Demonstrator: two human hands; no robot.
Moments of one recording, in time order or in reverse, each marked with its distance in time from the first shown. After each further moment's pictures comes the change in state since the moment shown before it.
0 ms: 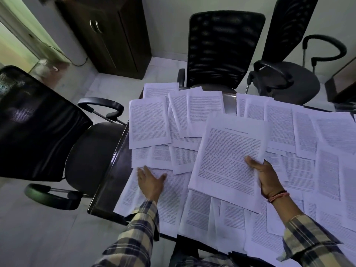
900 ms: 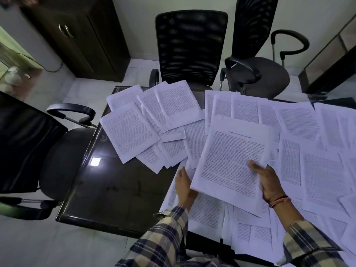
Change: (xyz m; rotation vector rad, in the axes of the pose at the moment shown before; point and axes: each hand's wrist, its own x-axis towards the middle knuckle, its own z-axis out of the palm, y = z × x) left_hand -0.154 0.146 0.136 -0.093 -0.243 0.282; right_hand -0.021 -0.014 -0.145 -0.017 0.106 -0.036
